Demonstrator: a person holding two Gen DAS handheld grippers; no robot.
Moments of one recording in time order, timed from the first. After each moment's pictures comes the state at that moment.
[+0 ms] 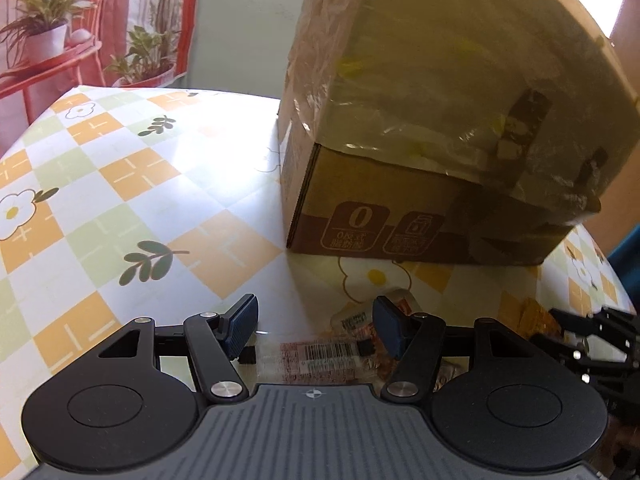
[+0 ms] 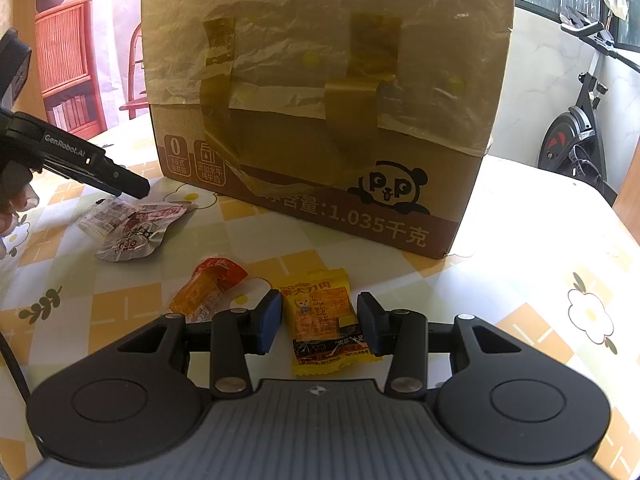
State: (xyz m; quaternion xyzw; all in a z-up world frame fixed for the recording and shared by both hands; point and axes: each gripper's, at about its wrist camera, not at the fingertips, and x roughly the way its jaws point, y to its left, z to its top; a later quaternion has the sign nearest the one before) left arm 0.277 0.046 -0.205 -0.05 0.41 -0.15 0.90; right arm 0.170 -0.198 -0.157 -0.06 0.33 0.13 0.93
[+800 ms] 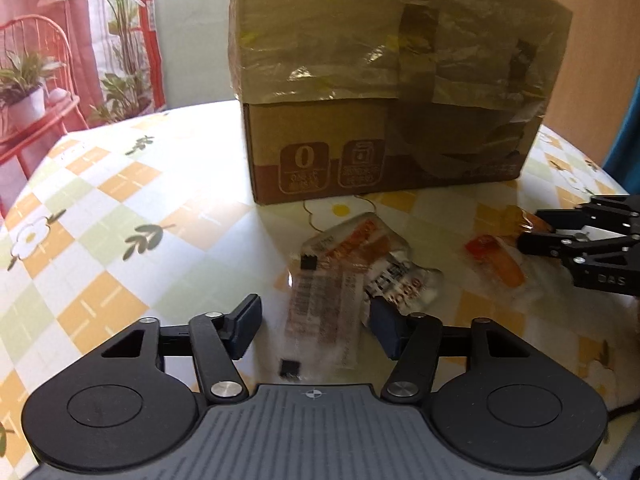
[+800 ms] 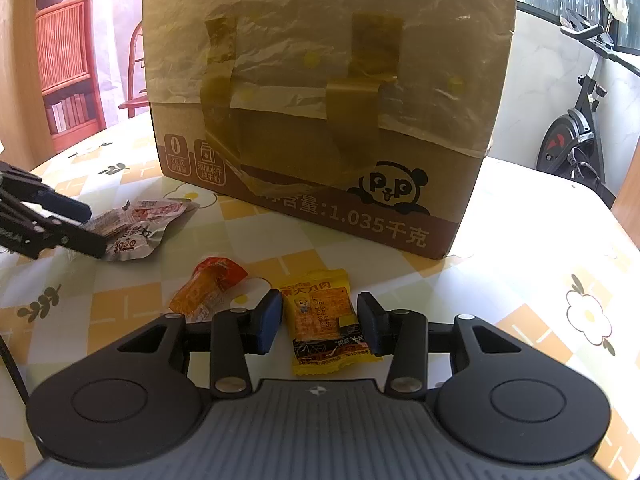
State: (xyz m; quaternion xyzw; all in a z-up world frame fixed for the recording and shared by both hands) left arm 0.213 0.022 -0.211 0.07 0.39 -0.16 0.91; right arm 0.170 -0.198 -0.158 -0.07 0.33 0.13 0.93
